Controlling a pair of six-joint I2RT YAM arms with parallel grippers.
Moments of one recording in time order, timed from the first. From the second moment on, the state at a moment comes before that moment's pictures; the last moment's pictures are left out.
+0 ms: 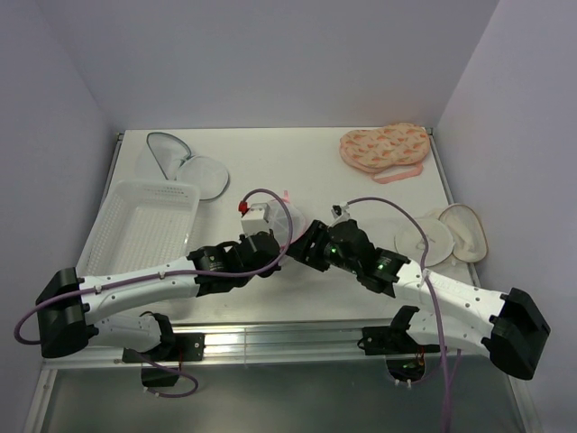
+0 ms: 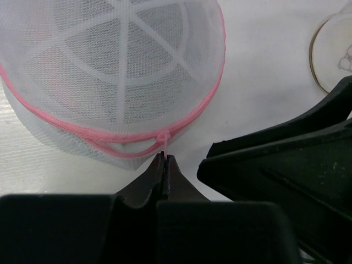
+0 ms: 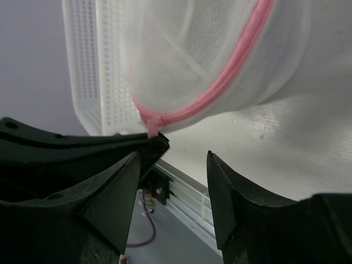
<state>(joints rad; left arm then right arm) -1.16 1.24 0.88 -0.36 -0.51 -0.93 0.87 1.00 0.57 -0.07 0.00 1.17</state>
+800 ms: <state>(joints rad) -1.17 1.15 0.82 -0.34 -0.49 -0.92 0.78 1.13 0.55 0.08 0.08 1.29</state>
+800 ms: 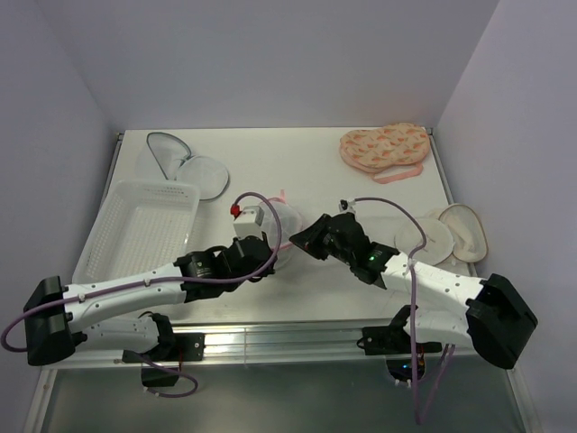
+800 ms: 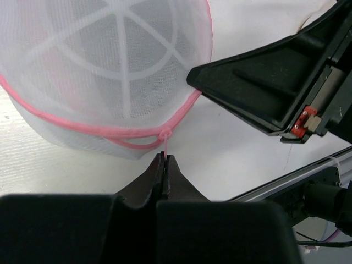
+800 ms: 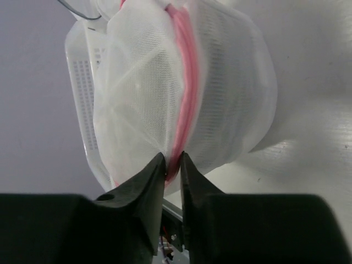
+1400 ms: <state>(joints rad) -1.08 1.00 0.79 -0.53 -0.55 -0.98 0.54 1.40 0.74 0.08 -0.24 0.99</state>
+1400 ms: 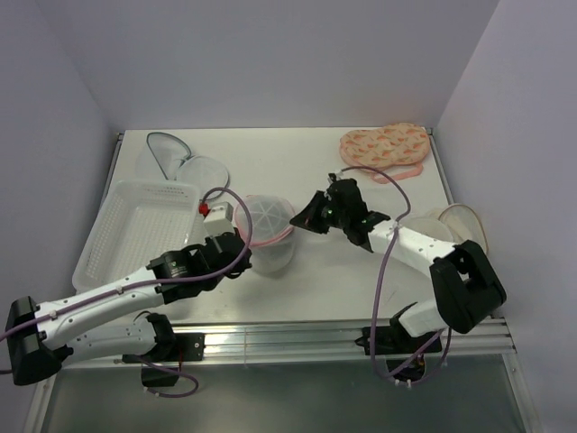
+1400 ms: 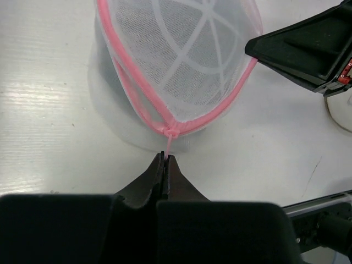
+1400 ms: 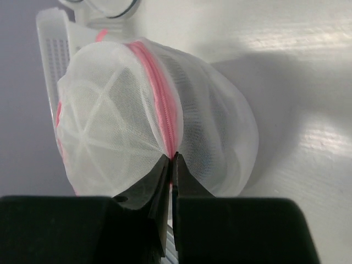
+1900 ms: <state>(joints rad) -1.06 0.97 0.79 -0.51 -0.52 -0.95 0.52 1.60 1.17 -0.16 -0.34 0.72</state>
